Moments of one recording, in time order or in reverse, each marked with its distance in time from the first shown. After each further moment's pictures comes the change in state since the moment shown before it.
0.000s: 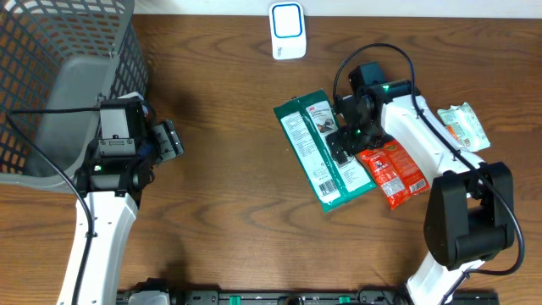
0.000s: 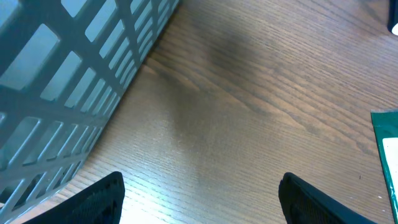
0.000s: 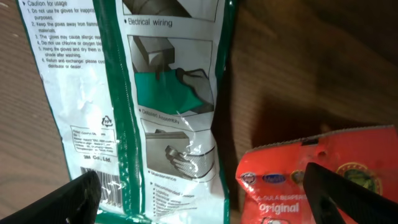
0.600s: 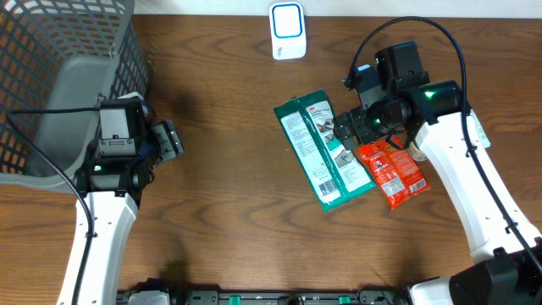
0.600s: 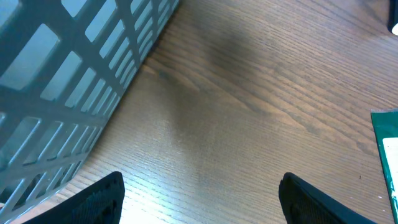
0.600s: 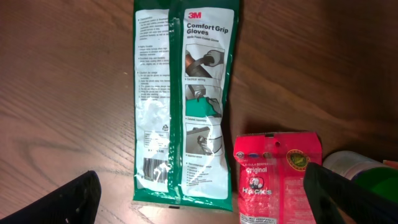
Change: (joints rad) left arm 0.000 0.000 0.000 0.000 0.000 0.000; right arm 0.000 -0.290 0.085 -0.055 -0.066 0.023
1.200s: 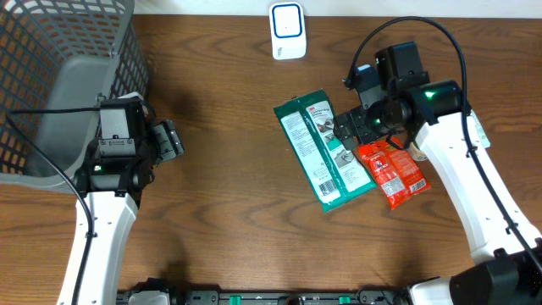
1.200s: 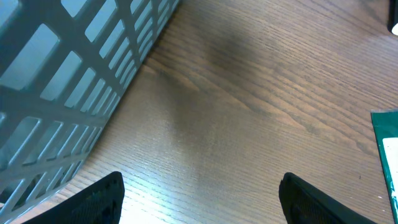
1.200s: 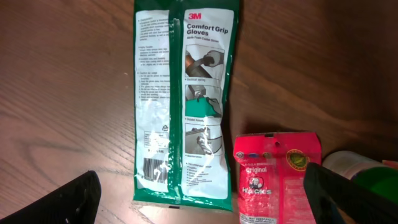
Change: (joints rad) left arm 0.000 0.000 0.000 0.000 0.000 0.000; right arm 0.000 -0.009 0.000 0.000 0.000 0.000
